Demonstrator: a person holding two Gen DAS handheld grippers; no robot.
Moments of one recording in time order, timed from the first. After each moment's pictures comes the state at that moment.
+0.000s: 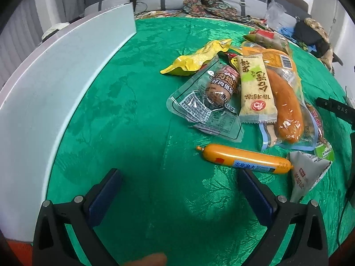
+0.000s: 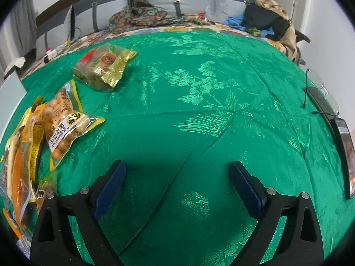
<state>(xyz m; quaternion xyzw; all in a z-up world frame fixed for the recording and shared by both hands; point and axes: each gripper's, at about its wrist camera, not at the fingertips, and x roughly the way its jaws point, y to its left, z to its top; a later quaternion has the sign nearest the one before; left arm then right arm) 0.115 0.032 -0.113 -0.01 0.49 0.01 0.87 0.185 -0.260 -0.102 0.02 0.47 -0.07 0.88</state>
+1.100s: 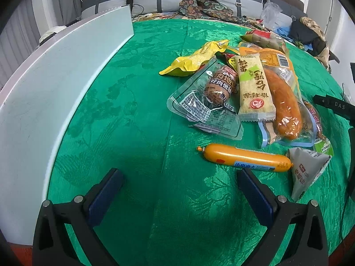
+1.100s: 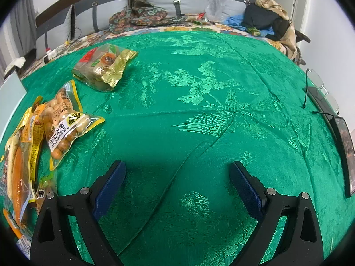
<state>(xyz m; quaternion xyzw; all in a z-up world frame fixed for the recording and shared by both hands) 0.111 0.034 -0.114 -0.01 0.49 0.00 0.87 0.186 -0.260 -0.103 0.02 0.47 -0.07 0.88</state>
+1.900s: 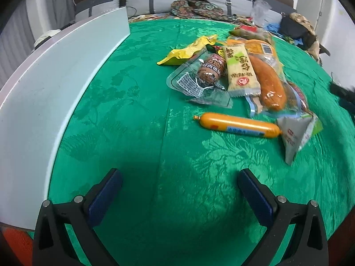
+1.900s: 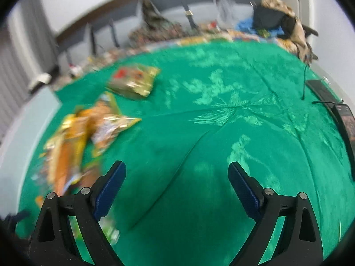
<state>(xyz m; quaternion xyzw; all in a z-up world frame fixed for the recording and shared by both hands) 0.075 0.039 -0.111 0.00 0.49 -0.03 0.87 0.118 -0.269 -0.062 0.08 0.41 0.02 0.91</state>
